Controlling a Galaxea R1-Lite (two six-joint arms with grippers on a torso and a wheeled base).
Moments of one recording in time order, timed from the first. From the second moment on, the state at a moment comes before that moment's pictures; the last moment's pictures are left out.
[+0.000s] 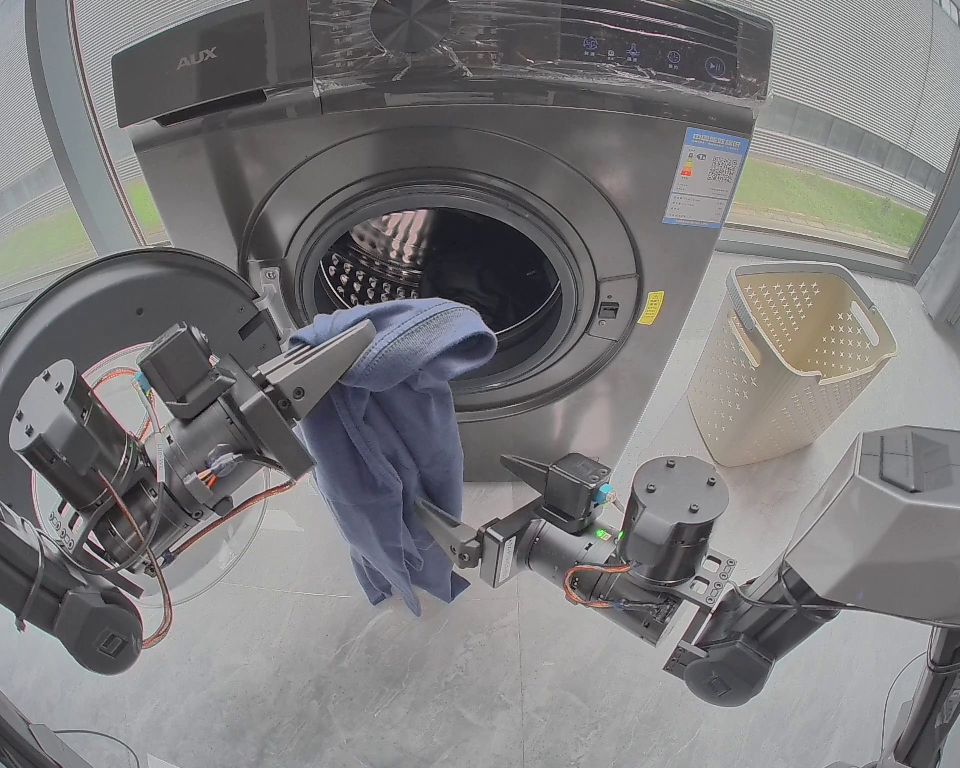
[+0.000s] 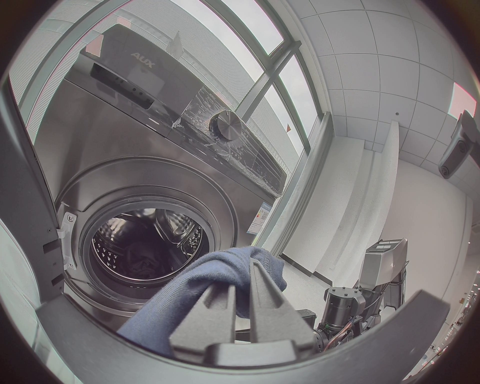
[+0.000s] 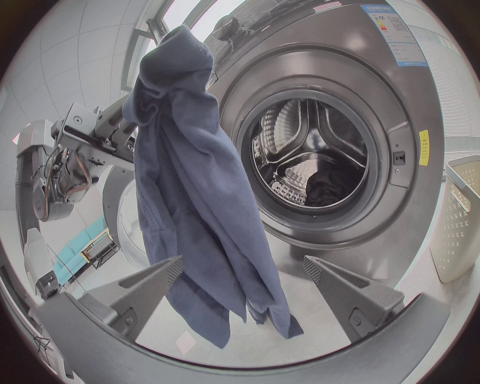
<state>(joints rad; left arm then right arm) -0.45 1.66 -0.48 -1.55 -0.37 -0.32 0.83 2.13 -0.77 -1.38 -0.06 0.12</state>
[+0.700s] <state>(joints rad) -0.45 1.68 -0.52 -1.55 -0.31 -0.31 0.92 2.19 -0.86 -1.47 0.00 0.14</state>
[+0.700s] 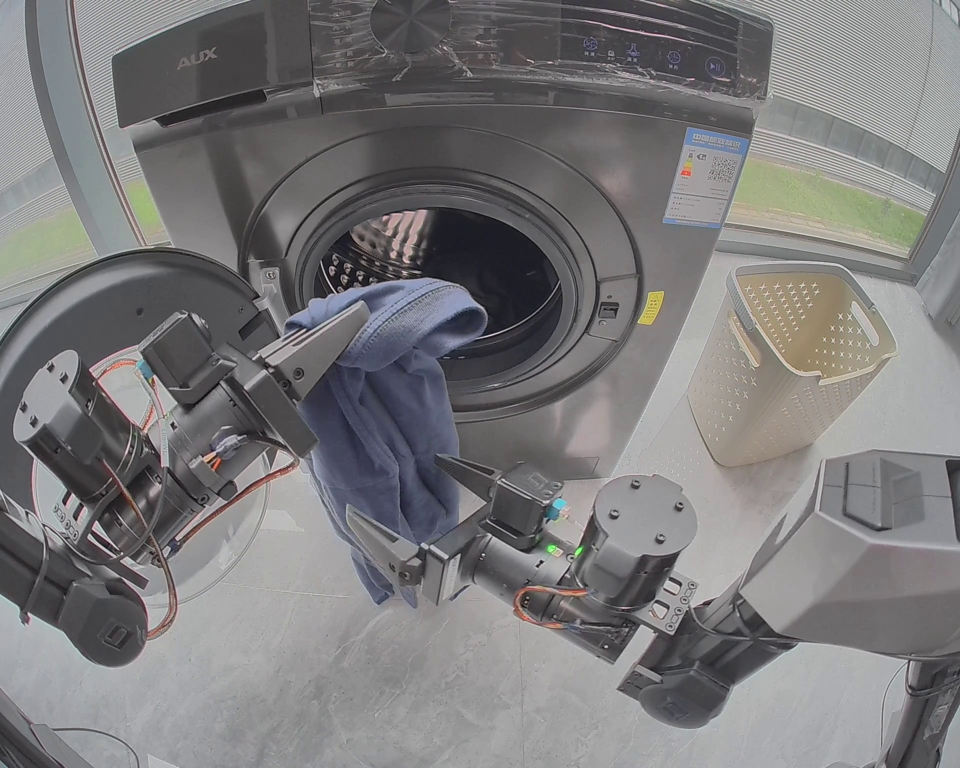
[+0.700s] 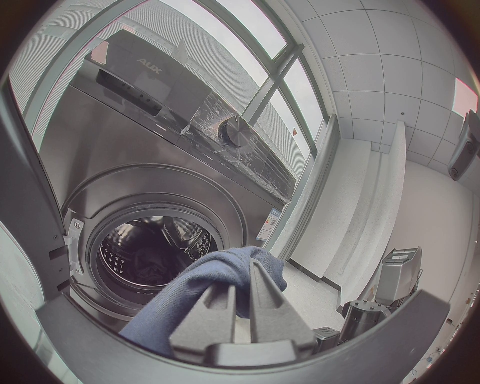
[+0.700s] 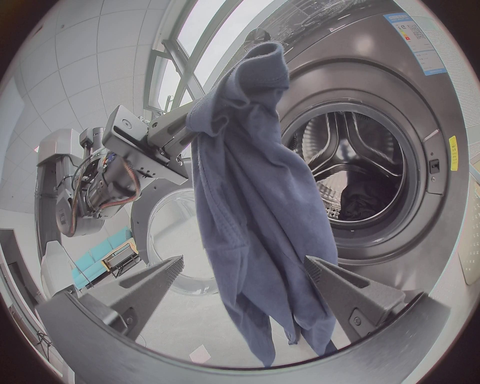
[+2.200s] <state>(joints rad) -0.44 1.72 -0.54 -1.55 -0.27 -0.32 1.00 2.29 -1.05 -1.48 -0.03 0.17</state>
